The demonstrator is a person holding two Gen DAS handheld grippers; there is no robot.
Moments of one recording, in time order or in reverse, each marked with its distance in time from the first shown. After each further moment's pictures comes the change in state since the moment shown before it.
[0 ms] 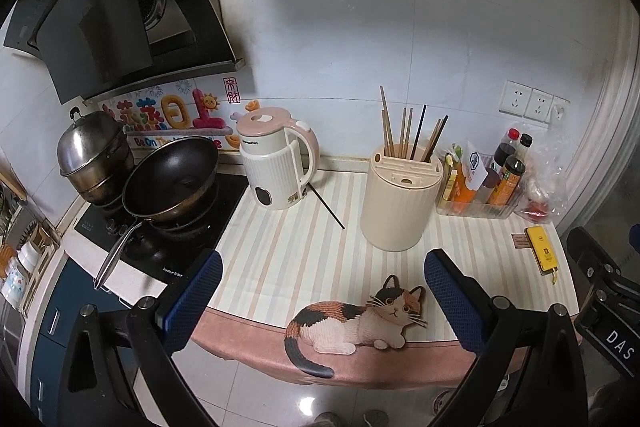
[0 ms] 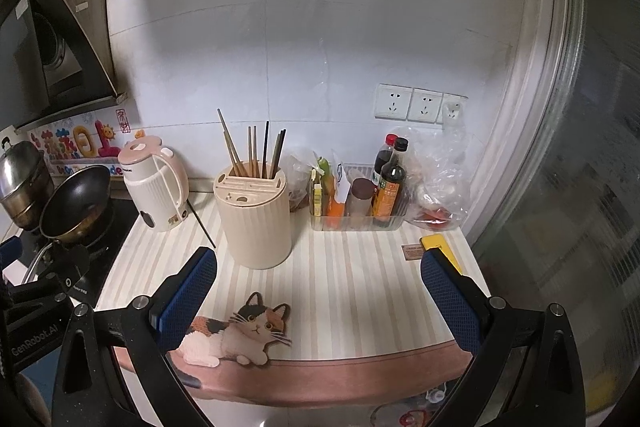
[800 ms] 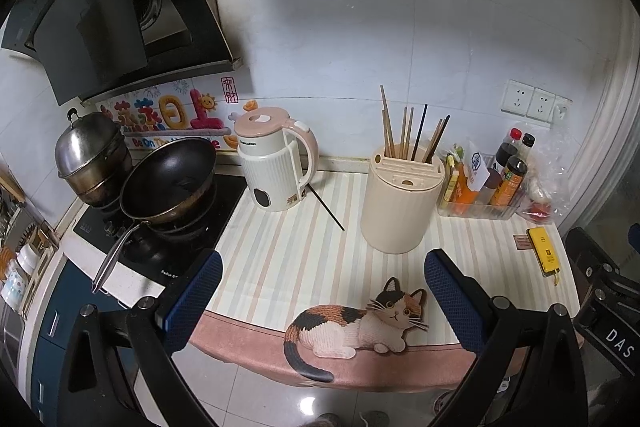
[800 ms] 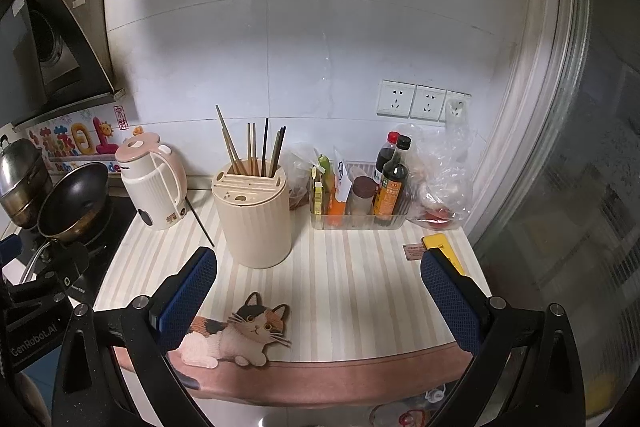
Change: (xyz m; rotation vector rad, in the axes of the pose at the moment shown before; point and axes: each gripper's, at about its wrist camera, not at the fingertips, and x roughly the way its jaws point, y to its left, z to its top) left arm 0.006 0.000 0.004 0.008 0.002 -0.004; right arm 0.011 0.002 -0.002 -0.008 0.011 0.006
